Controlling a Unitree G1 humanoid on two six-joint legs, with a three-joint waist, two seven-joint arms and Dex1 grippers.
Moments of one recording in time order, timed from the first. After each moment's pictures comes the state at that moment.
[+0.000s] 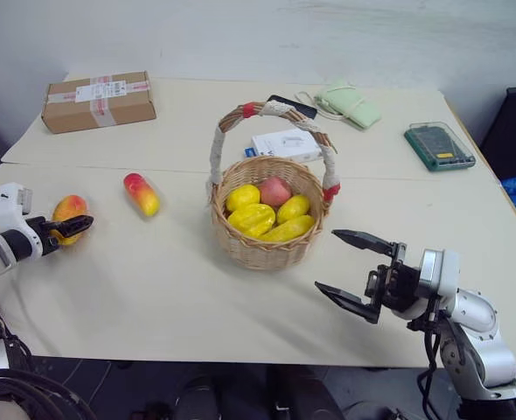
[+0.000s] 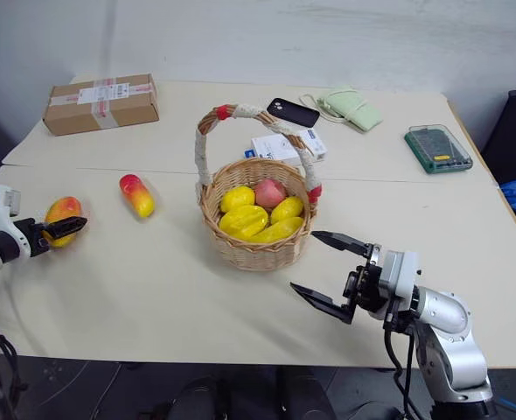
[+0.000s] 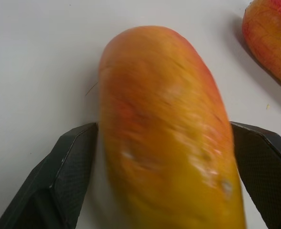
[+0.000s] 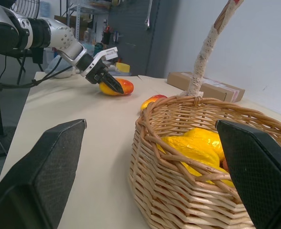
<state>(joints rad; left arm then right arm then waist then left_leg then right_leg) -0.61 0.94 0.31 0.76 -0.39 0.70 -0.64 0.02 -0.51 -0.09 -0.35 0.61 -0.09 1.07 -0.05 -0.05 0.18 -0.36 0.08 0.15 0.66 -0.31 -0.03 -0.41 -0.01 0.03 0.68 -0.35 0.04</state>
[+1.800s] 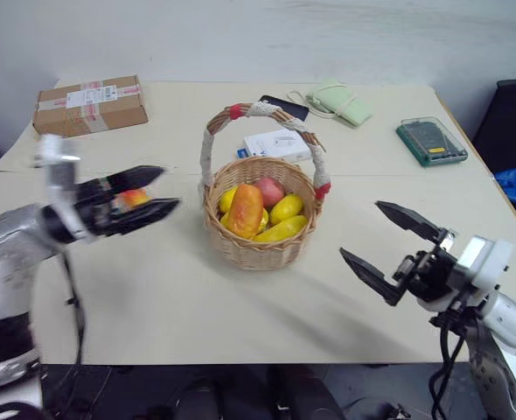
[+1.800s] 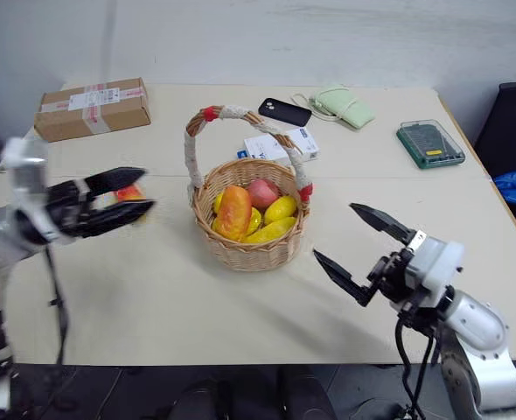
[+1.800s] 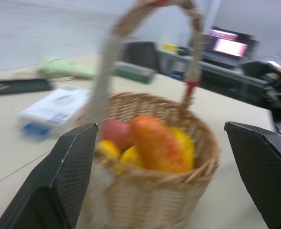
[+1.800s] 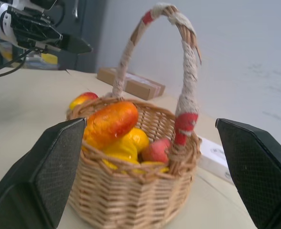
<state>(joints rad) -0.33 0.77 0.52 -0.11 -0.80 0.71 -0.97 0.04 -0.54 -0.19 -0.54 0.58 -0.03 0.82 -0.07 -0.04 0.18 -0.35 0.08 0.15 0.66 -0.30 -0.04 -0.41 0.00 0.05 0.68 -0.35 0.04</state>
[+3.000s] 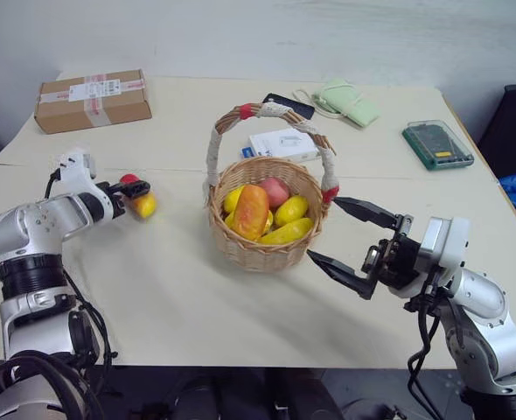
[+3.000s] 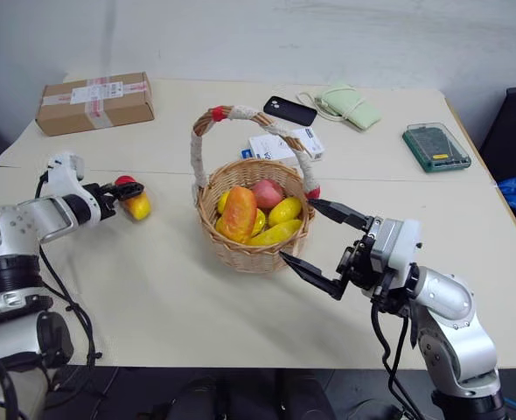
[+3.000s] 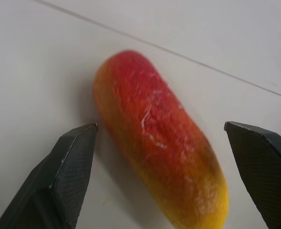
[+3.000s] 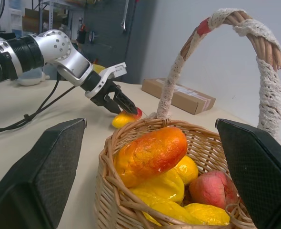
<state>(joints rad) -0.83 0.61 0.39 0.45 -0.53 1.05 -0.12 -0.05 -0.54 -0.11 -0.54 0.61 0.09 0.84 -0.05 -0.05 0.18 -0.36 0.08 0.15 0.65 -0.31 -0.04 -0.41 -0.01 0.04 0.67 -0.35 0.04</state>
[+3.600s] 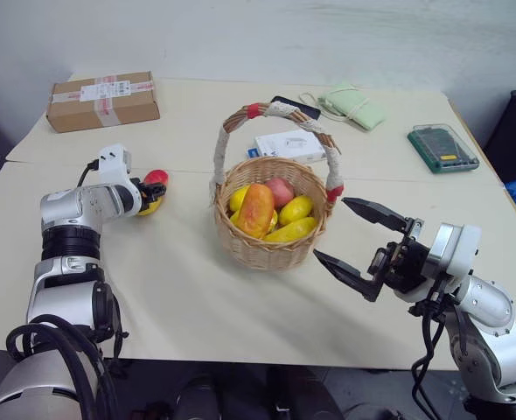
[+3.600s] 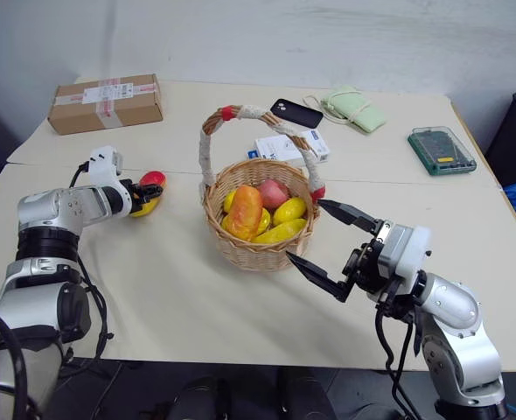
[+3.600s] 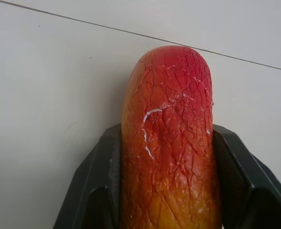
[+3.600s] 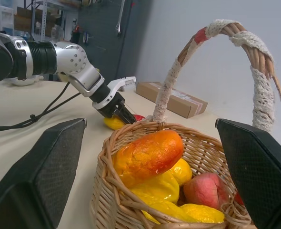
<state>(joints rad) -0.98 0.57 0.22 0.76 -0.34 0.86 -0.32 -0.03 -0.53 -0.12 -0.55 0.60 0.04 0.83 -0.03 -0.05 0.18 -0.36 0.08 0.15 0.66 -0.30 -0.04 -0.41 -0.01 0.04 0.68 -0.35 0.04</state>
